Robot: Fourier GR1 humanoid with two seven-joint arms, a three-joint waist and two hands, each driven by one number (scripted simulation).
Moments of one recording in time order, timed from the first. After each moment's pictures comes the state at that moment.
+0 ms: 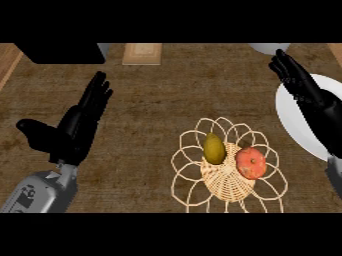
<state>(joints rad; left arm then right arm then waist) -0.27 0.32 -0.33 -1.63 0.33 0.34 0.15 -0.32 -0.50 0.19 -1.69 -0.18 0.09 -0.22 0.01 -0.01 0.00</state>
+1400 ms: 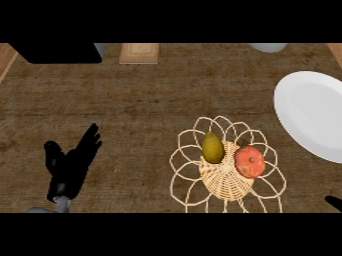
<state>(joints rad) -0.01 0.31 -0.31 -1.43 0.35 0.25 0.16 0.40 -0.54 -0.11 -1.99 0.17 -0.36 0.15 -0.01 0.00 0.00</state>
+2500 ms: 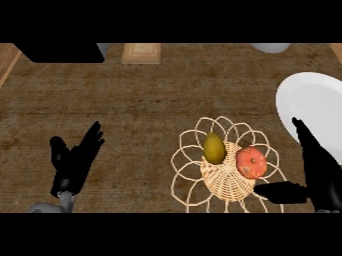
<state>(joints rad) -0.03 0.26 -0.25 -1.39 0.29 0.20 0.18 0.03 -0.38 0.29 -1.95 0.63 -0.09 0.88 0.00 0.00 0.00</state>
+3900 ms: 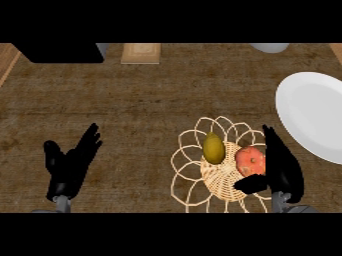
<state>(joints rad) 0.02 0.16 -0.13 -1.45 0.17 0.10 0.22 -0.01 -0.14 0.26 -1.63 0.86 -0.03 0.79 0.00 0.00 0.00</state>
